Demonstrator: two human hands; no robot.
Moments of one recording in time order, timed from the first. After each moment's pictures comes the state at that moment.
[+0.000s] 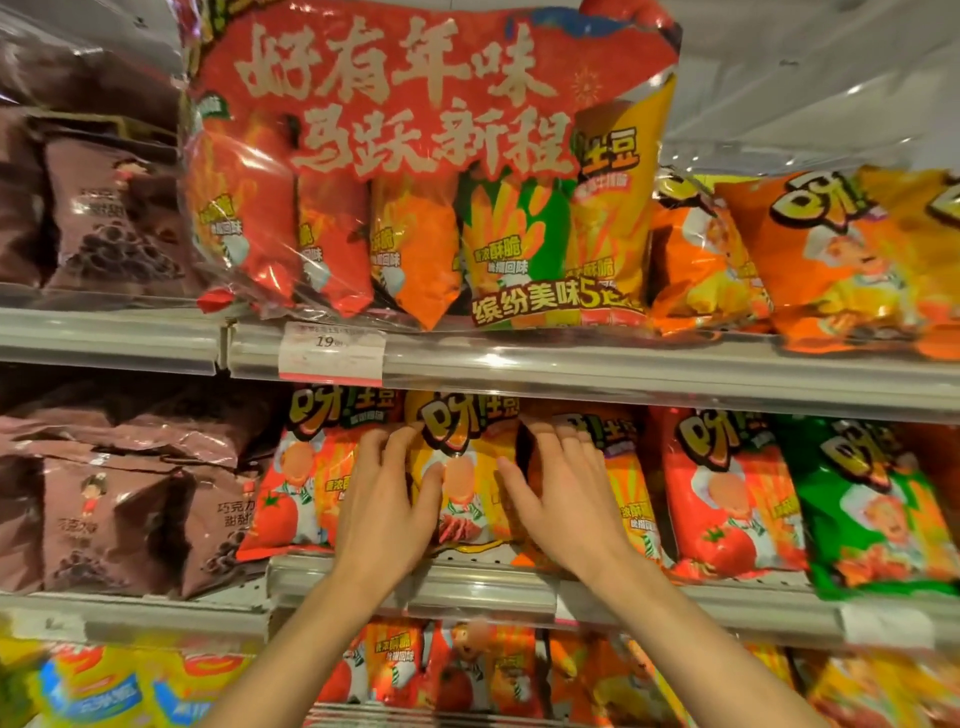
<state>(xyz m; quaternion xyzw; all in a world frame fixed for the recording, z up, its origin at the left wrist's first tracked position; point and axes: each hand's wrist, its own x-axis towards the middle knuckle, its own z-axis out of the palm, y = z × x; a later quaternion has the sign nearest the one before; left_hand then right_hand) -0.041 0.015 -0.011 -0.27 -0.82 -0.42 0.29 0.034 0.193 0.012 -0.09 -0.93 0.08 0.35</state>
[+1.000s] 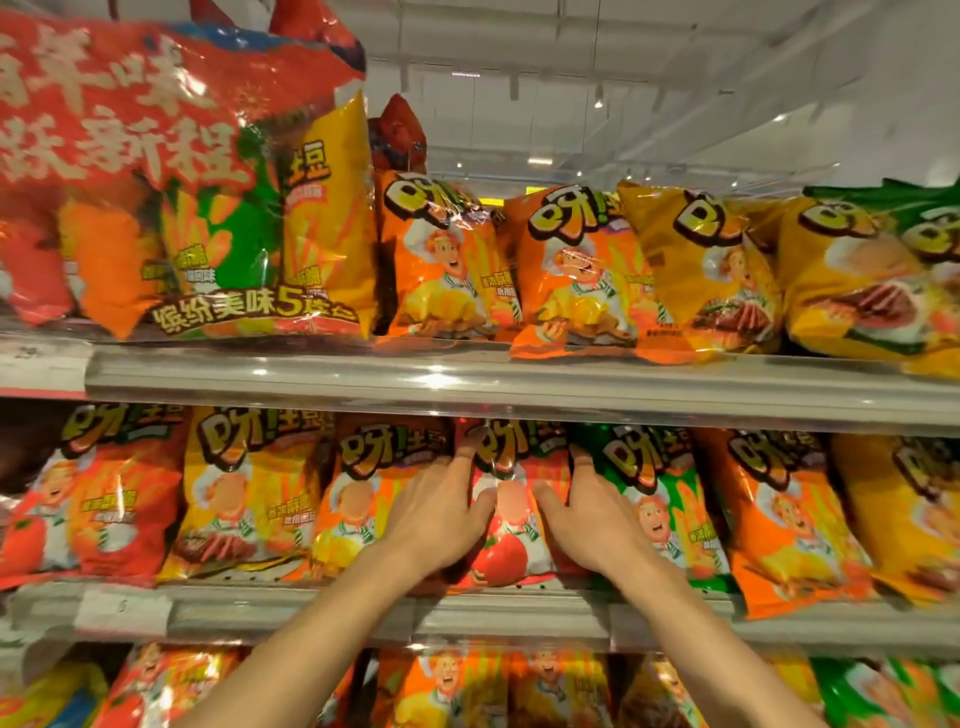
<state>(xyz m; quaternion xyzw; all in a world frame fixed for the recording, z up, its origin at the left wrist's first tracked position) 0.054 0.269 0.012 -0.34 -0.89 -0.26 0.16 0.153 0.416 0.027 -0.23 -0.92 0.22 0.21</state>
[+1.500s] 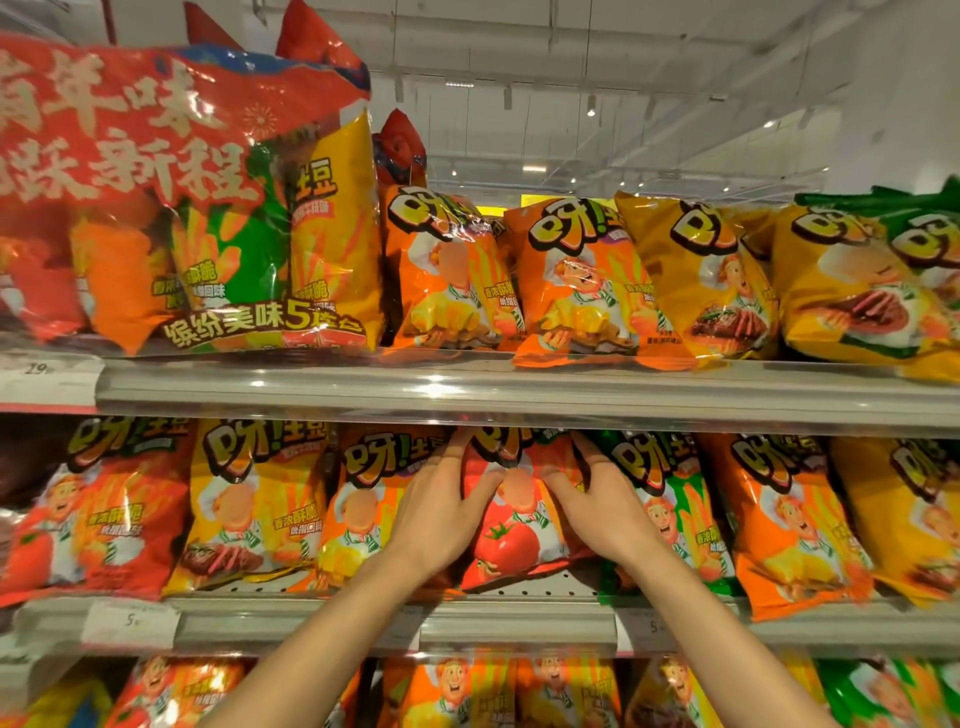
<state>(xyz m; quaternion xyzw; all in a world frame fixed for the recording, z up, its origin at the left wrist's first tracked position) 0.052 0.265 0.018 -0.35 -0.82 -0.43 0.16 0.150 0.430 0.035 -0.19 -0.87 0.37 0.27</state>
